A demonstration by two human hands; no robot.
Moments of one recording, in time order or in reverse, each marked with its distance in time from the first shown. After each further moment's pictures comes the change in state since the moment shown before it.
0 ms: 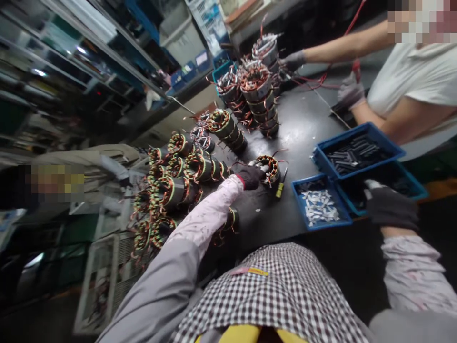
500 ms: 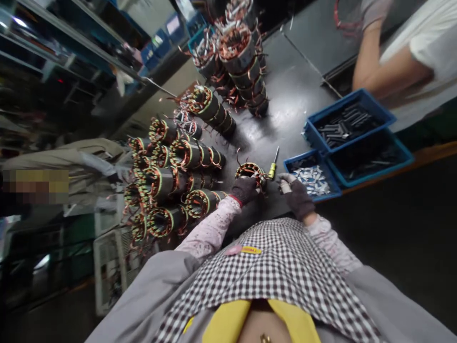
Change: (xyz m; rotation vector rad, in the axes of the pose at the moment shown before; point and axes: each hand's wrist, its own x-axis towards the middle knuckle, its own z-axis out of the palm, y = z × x) left_hand -0.066 0.055 0.095 -0.149 -0.020 -0.316; right_hand -0.143 -0.129 0.073 0.551 -0.437 -0.076
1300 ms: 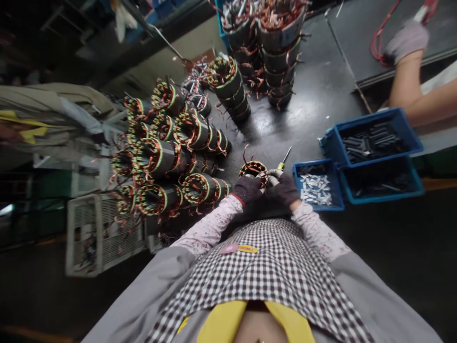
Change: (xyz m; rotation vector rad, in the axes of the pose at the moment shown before) left_hand -0.016 0.013 0.008 -0.161 0.062 -0.055; right_hand 0.052 0.010 0.043 -0.181 -0.272 -0.187
